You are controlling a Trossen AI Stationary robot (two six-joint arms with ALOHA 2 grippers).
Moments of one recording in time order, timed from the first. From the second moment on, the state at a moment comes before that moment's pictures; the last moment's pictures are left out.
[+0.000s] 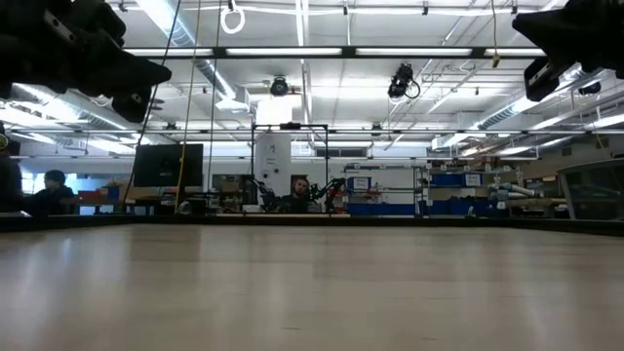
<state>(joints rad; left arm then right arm) -0.08 0.32 0.12 0.17 -0.07 -0.17 0.23 0.04 0.08 0.15 0.16 0.27</state>
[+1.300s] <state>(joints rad) -0.08 0.33 0.01 0.30 -0.09 -0.14 0.15 0.04 0.01 0.16 0.13 0.19</state>
